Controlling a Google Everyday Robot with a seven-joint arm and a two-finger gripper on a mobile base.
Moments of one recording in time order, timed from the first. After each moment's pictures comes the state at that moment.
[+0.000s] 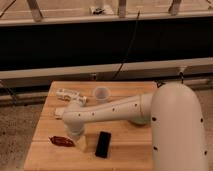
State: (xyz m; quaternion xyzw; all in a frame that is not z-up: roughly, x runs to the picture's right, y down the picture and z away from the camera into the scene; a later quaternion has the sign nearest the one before) arm -0.168 0.277 0.783 -0.32 -0.23 -0.33 0.86
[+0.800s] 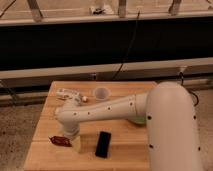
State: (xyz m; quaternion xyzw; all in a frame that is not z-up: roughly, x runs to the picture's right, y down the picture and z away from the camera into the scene) arm -0.198 0.279 0.778 -0.33 -0.25 -0.33 0.85
